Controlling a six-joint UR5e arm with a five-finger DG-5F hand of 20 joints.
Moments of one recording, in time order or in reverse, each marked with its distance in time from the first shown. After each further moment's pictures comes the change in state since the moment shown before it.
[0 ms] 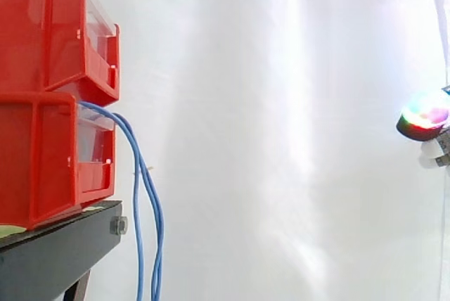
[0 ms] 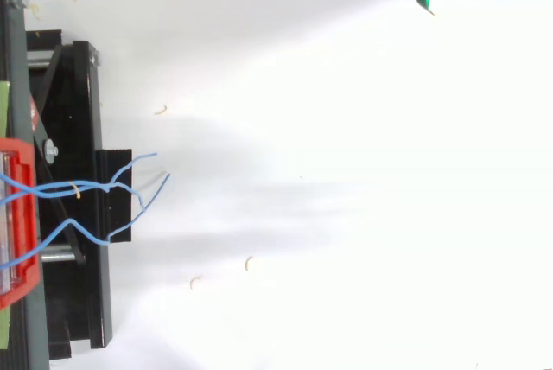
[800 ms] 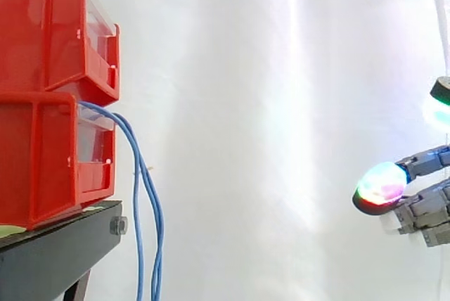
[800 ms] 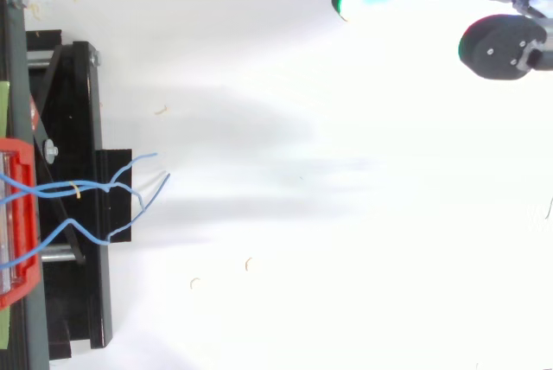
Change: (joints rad) arm -0.001 -0.196 0.001 0.229 0.062 -0.010
